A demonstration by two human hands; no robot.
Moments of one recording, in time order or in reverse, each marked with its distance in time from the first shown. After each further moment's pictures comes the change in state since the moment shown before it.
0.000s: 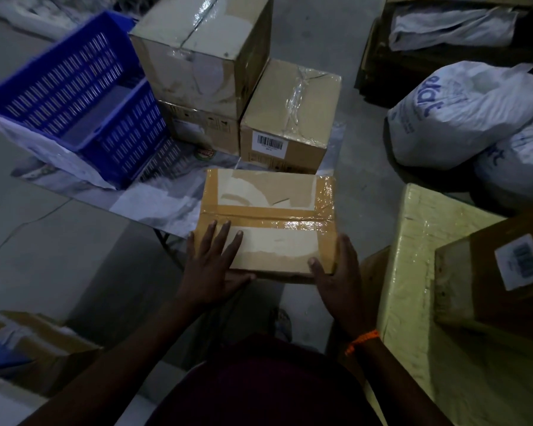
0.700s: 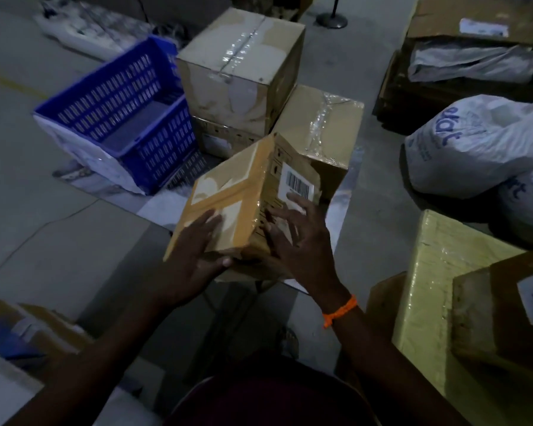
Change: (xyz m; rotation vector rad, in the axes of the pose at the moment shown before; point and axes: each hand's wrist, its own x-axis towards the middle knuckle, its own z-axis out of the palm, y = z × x) left_hand -0.034 -0.028 -0.105 -0.637 0.188 -0.158; right_hand 0.015 -0.155 0.016 0.236 -0.095 -0.553
